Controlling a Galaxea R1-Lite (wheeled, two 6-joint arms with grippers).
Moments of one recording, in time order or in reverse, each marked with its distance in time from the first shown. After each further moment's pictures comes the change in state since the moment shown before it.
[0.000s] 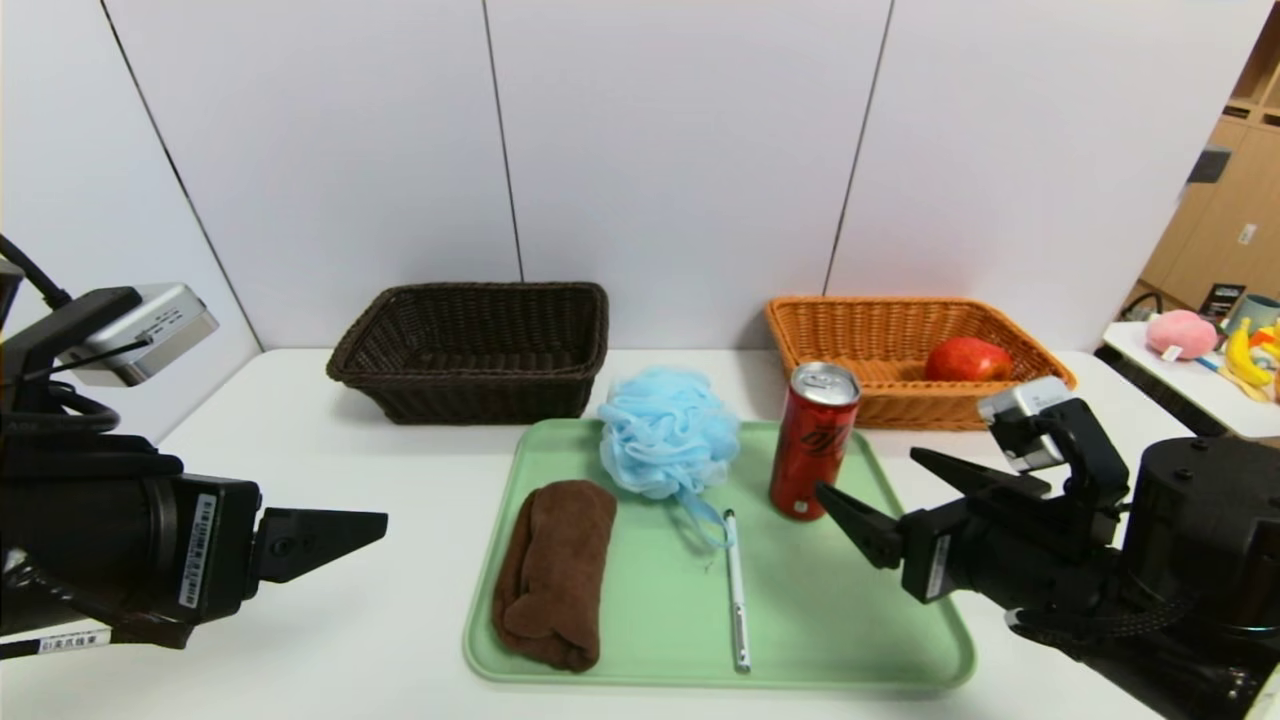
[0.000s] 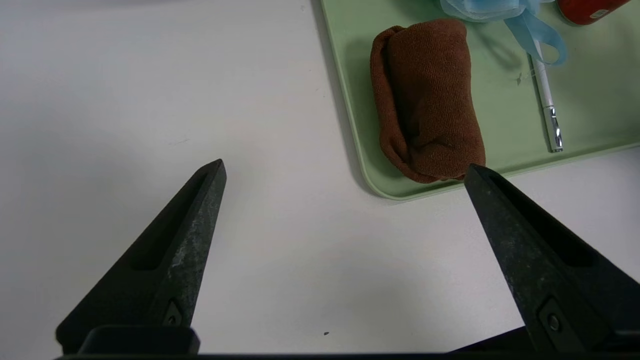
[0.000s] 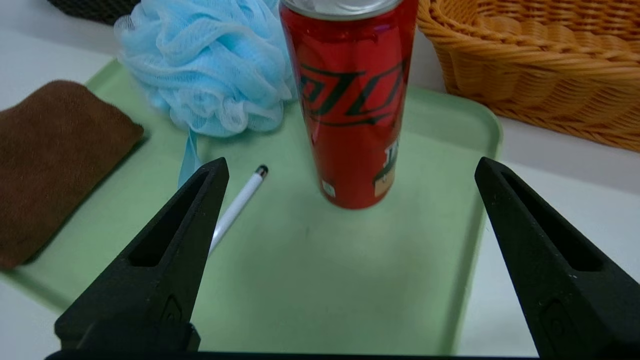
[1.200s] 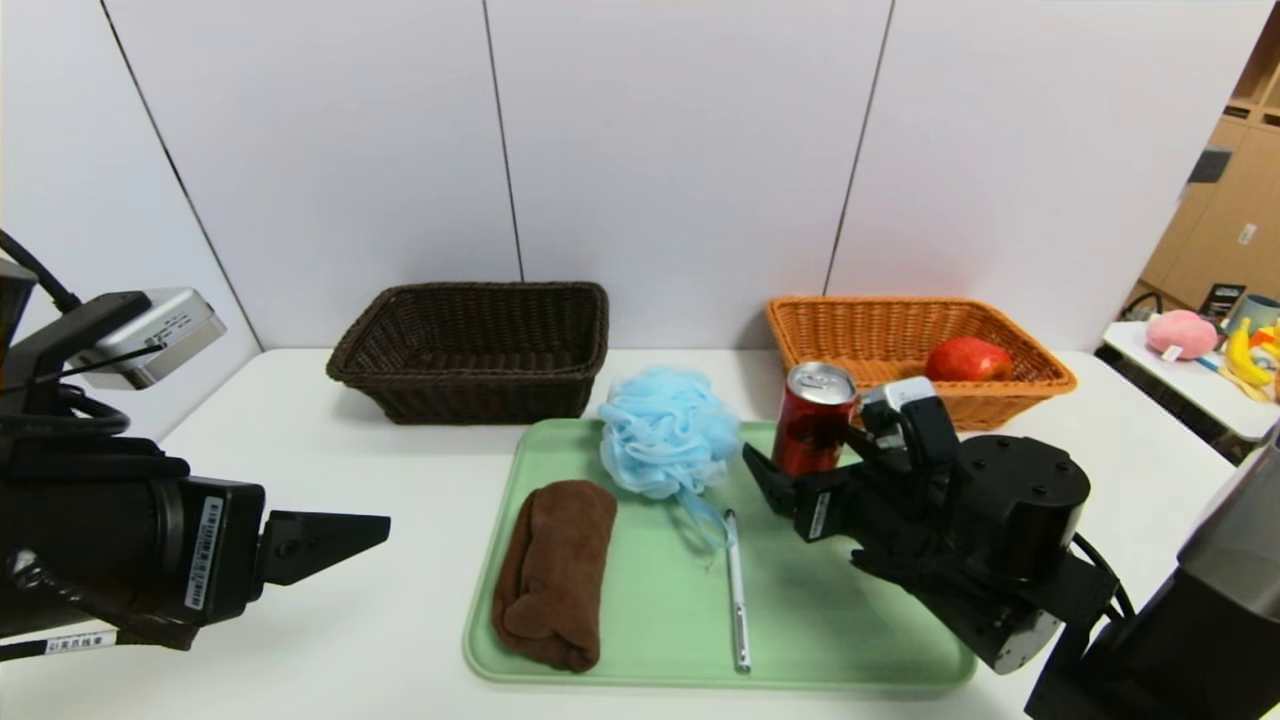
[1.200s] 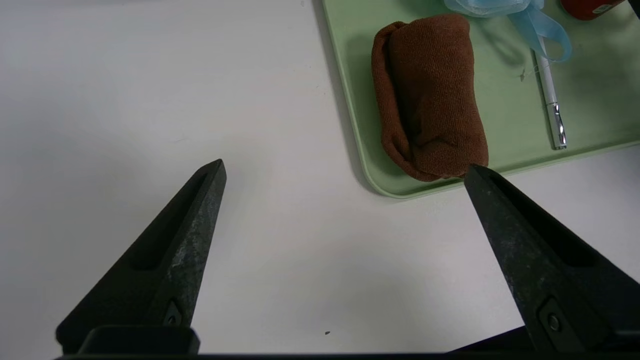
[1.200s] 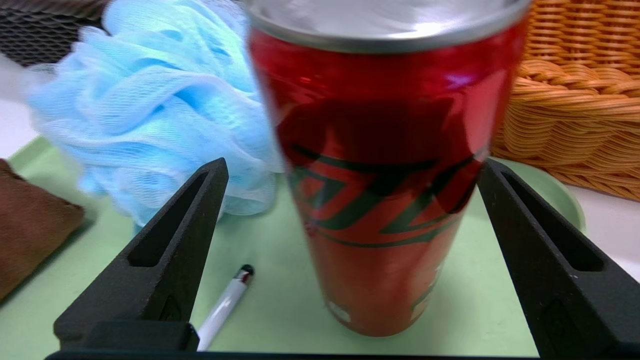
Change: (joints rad) left arm 0.000 0.007 0.002 0.000 -0.003 0.002; right arm -0.011 0.424 -0.100 -0.447 -0.041 -0.016
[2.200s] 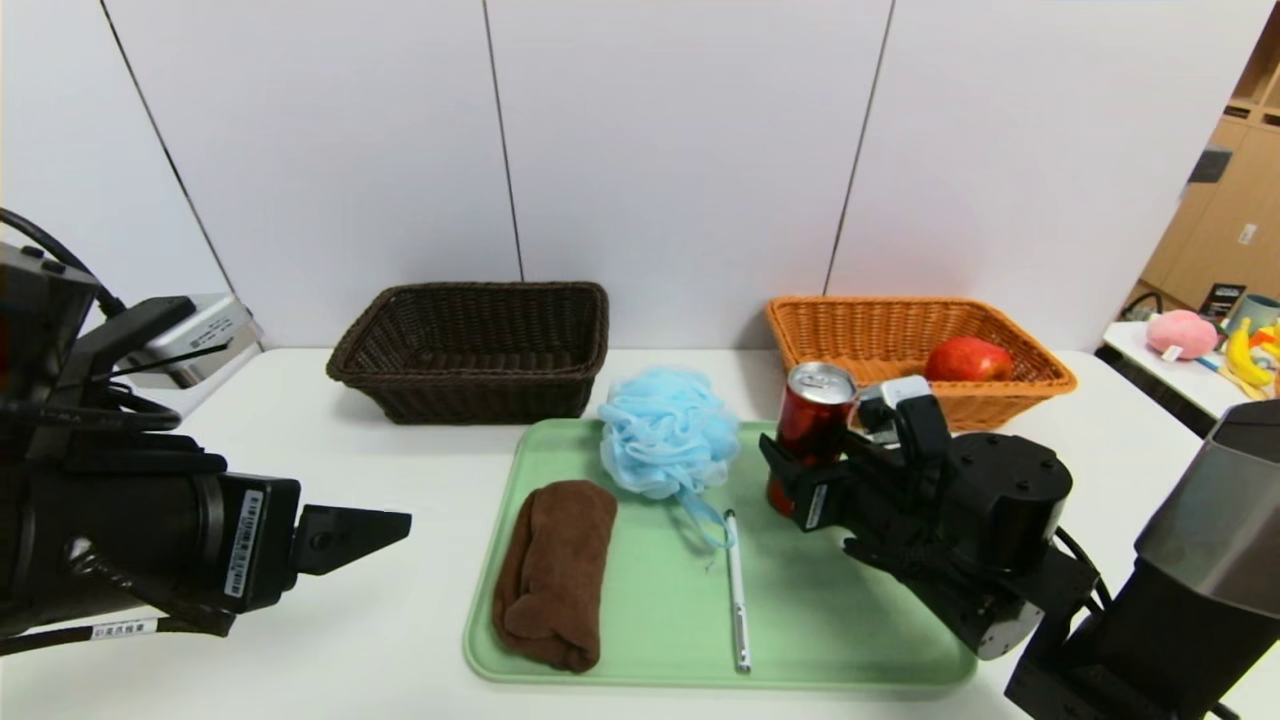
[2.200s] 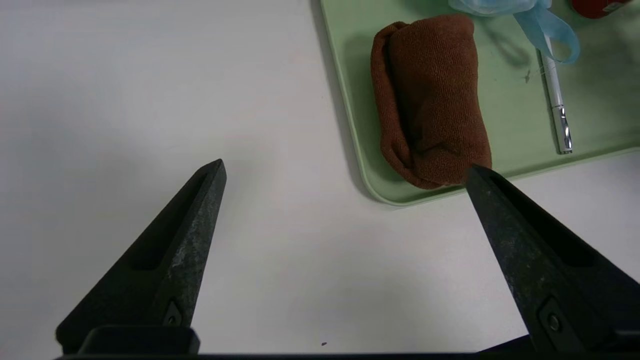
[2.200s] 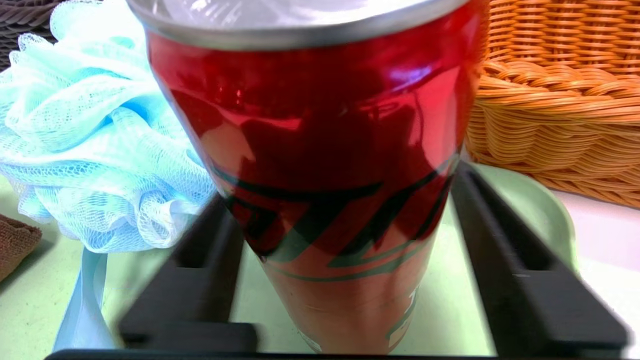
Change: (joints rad) left arm 0.000 0.043 0.005 -0.029 -0.004 -0.003; right arm -0.028 0.056 -0.020 -0.051 0.003 0.000
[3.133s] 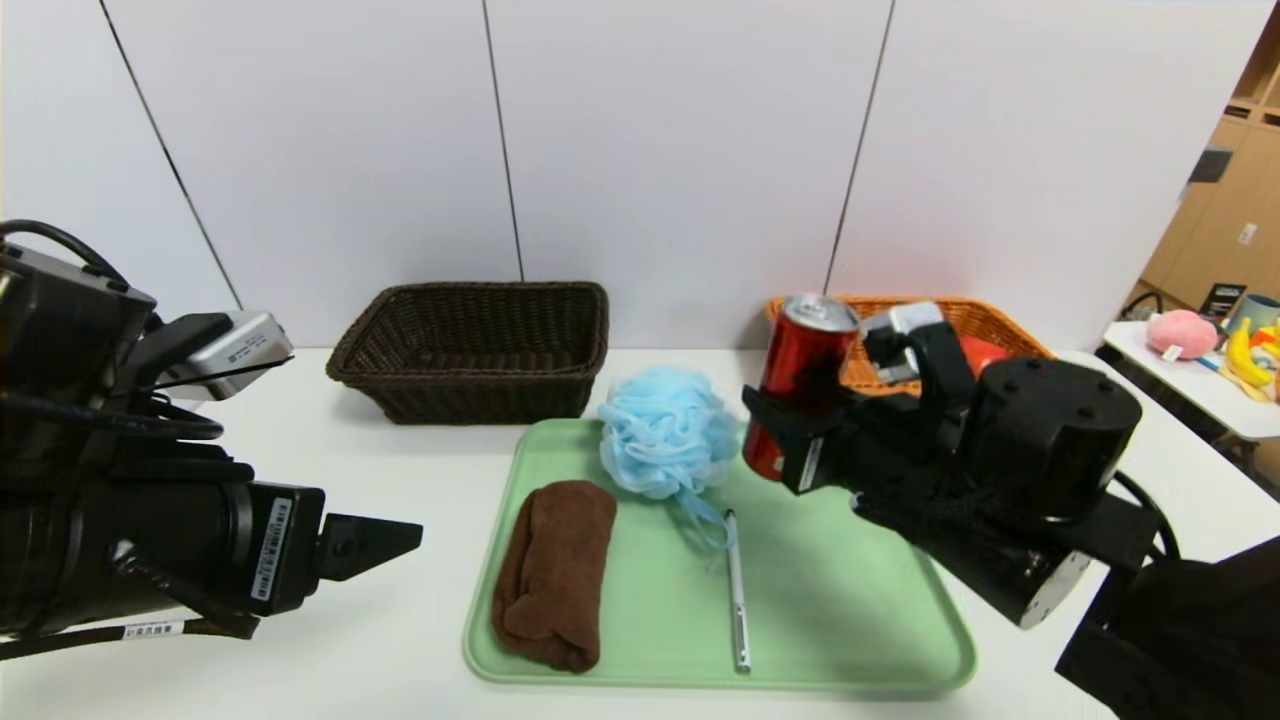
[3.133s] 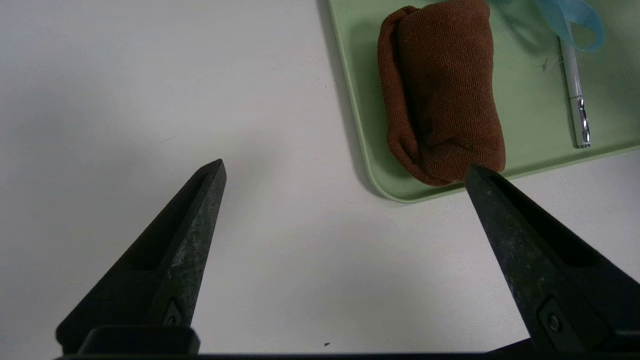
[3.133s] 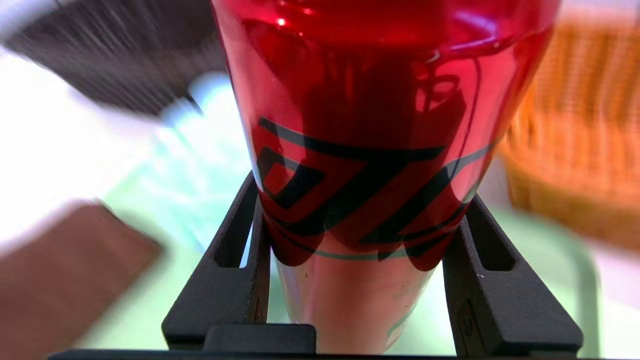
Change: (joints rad) left arm 0.000 0.036 0.009 -0.002 0.000 0.000; right arm 0.086 -0.236 -0.139 0.326 0.012 0.004
